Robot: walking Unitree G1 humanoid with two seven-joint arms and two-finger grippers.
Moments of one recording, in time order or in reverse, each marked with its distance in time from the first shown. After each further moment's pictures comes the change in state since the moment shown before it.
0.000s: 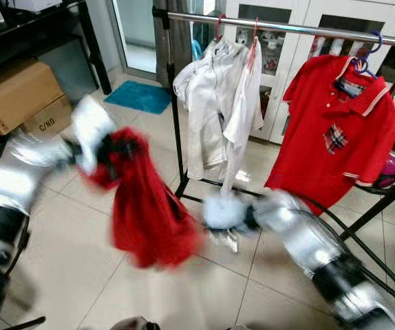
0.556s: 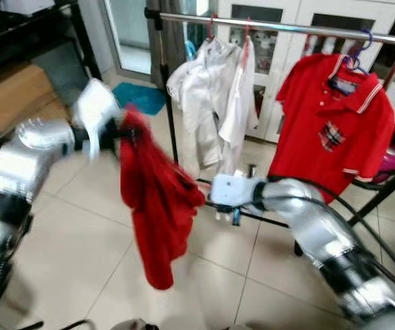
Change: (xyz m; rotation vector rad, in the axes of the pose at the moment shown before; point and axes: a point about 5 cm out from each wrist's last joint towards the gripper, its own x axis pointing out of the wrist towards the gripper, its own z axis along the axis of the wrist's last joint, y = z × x) left arm 0.019 -0.017 -0.004 0.088 0.176 -0.121; right arm -0.017 -0.036 0.020 -0.053 -0.038 -0.273
